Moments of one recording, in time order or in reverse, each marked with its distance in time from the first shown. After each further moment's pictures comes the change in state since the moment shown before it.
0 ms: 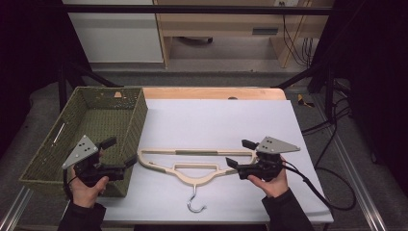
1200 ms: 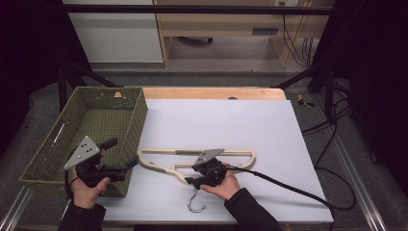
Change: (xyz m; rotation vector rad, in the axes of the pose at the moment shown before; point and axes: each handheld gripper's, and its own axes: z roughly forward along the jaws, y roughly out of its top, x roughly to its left) left arm -0.002 -0.001 0.002 0.006 -0.010 0.009; right arm 0.054 -0.042 0.136 0.368 0.222 -0.094
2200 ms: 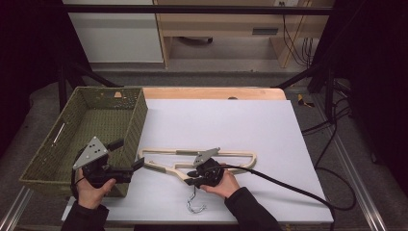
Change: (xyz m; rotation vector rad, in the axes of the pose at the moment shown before) left arm -0.010 0.000 0.010 0.041 -0.032 0.032; right arm -0.007 -0.002 0.011 0.048 0.116 -0.052
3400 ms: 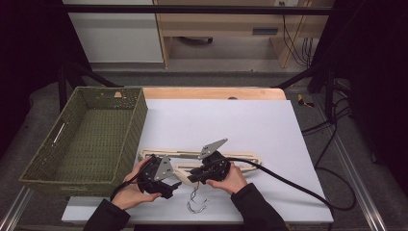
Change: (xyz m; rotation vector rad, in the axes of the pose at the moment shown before) left arm -0.069 -0.036 0.107 0.447 -0.125 0.474; right arm -0.003 0.016 -0.034 -0.002 0.086 0.044
